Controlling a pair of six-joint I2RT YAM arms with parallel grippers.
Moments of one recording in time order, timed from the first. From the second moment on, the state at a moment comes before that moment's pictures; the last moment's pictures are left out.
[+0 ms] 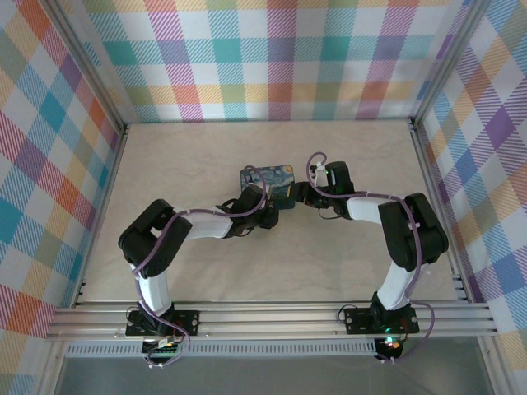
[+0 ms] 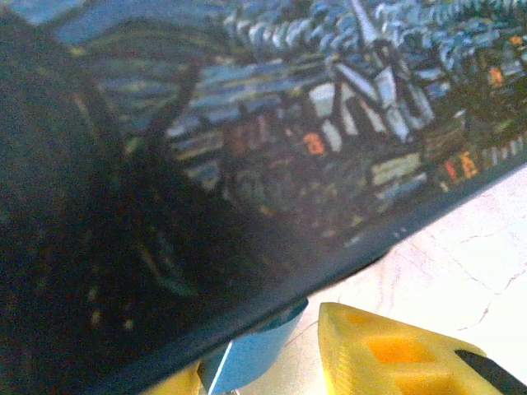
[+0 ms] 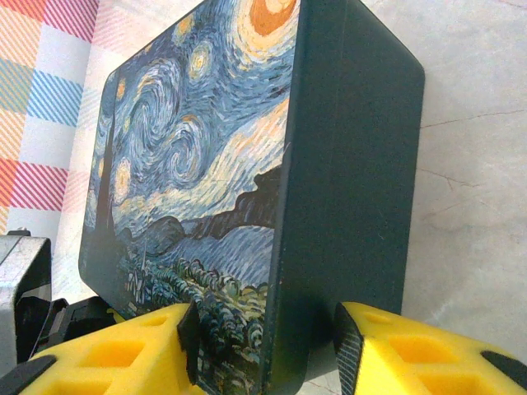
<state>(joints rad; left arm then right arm) -0.71 1.84 0.93 0.11 0.01 -0.50 0.35 1.77 0.85 0.23 -0.58 0.60</state>
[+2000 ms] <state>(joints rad) -0.68 1.71 0.98 -0.09 0.13 -1.10 0.86 1.21 0.36 0.48 0.01 -0.36</state>
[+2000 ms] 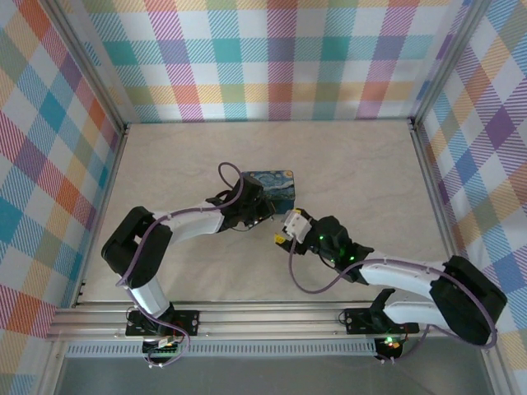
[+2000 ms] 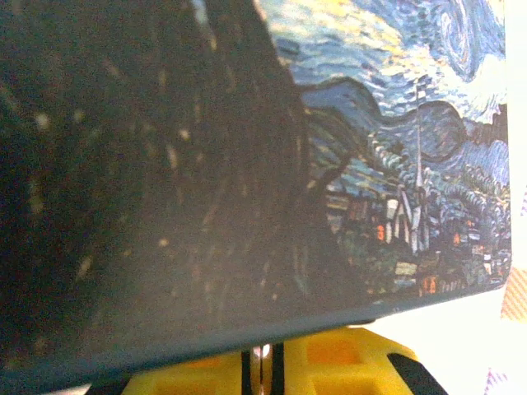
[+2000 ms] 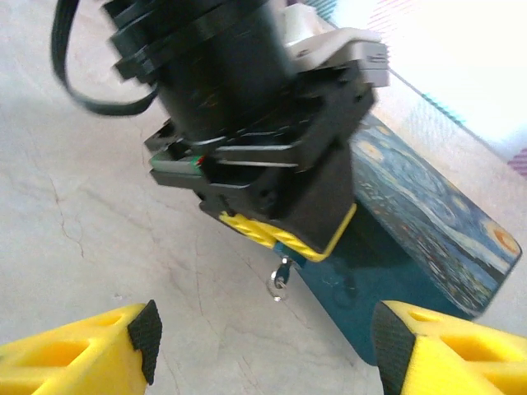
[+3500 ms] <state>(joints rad) -0.67 1.65 0.97 -0.09 0.20 -1.16 0.95 1.71 0.40 1.06 0.29 -0.48</state>
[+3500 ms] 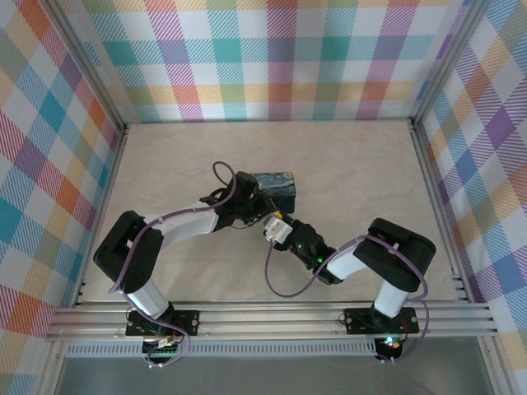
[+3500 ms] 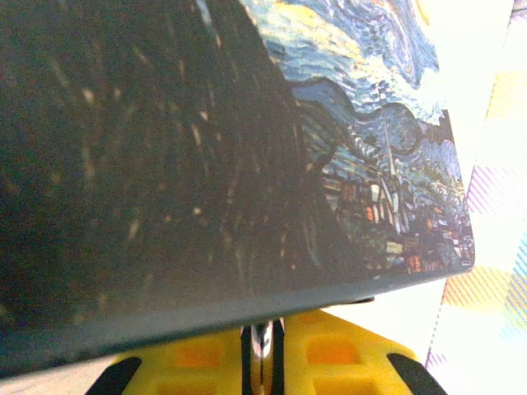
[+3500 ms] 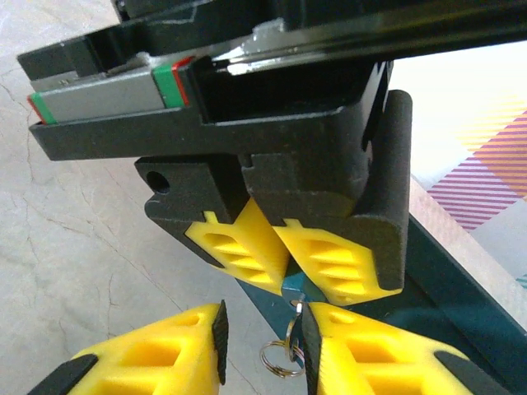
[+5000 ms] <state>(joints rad) -0.67 1.65 0.94 -0.05 0.17 -1.18 0.84 1.73 0.43 0.99 0.09 0.07</state>
